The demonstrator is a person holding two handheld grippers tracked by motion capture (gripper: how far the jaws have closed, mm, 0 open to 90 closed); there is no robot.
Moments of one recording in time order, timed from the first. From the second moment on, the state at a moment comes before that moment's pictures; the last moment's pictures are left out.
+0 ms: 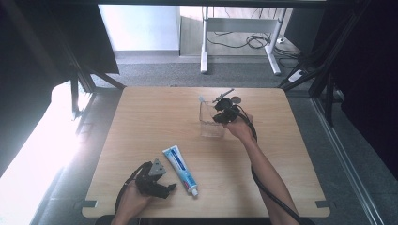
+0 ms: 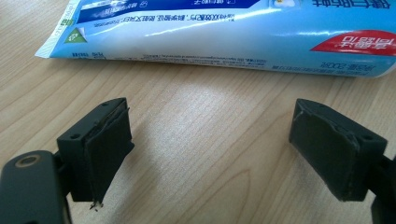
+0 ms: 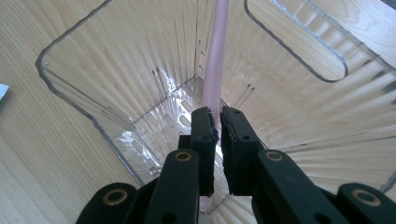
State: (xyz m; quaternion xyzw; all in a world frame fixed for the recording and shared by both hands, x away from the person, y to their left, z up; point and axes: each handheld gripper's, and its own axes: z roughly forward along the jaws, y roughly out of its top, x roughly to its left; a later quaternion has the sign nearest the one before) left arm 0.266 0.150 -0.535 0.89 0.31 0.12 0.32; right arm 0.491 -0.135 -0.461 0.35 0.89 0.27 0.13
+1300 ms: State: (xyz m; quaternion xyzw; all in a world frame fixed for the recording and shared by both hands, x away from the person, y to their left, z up) left arm 0.268 0.150 -0.532 0.88 0.33 0.11 0.33; right arm 0.446 -0.151 -0.431 0.31 0.87 0.34 0.16
